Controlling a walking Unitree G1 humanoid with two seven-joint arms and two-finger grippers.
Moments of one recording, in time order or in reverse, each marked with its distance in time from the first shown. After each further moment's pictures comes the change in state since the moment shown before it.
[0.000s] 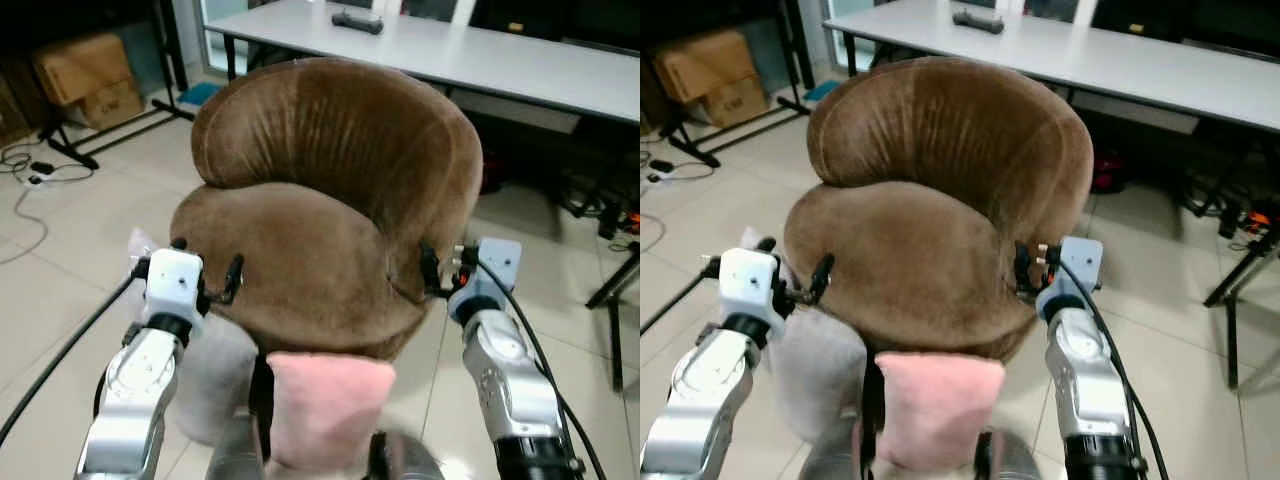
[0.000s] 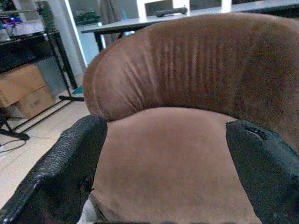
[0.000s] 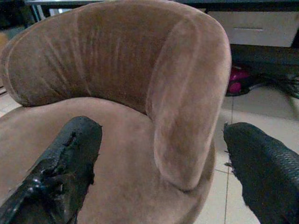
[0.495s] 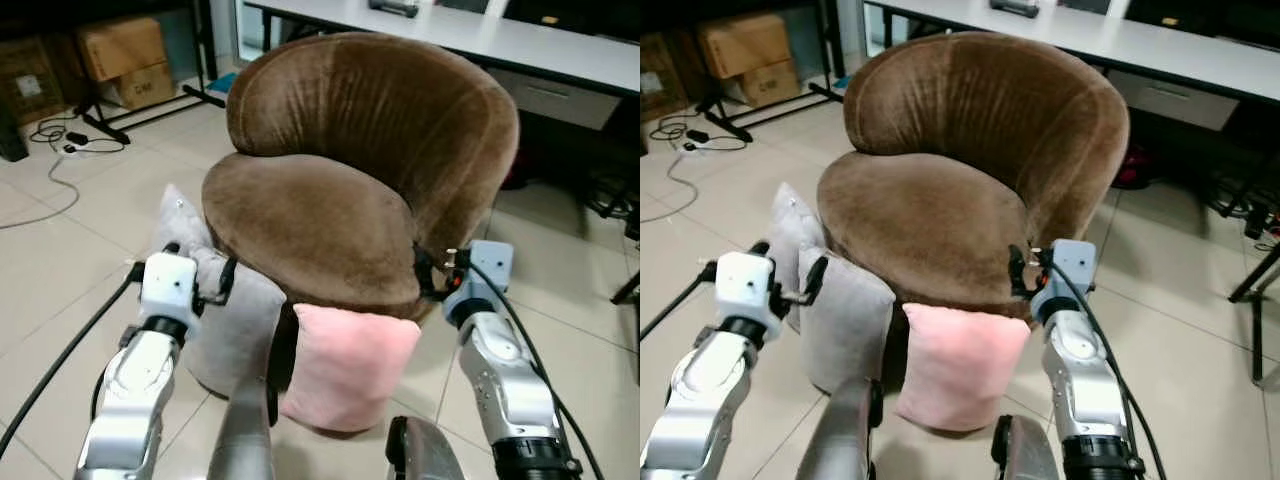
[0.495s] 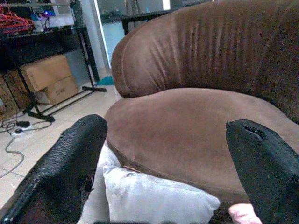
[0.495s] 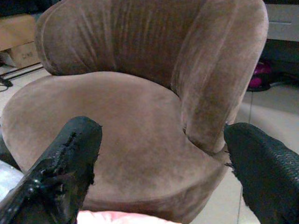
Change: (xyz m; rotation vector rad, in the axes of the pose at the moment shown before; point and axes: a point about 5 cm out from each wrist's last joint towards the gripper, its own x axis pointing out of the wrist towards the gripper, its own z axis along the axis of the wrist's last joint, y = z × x) left arm 0.004 0.003 -0.006 0.009 -0.022 0.016; right arm -0.001 0.002 -0.003 -0.024 0.012 0.011
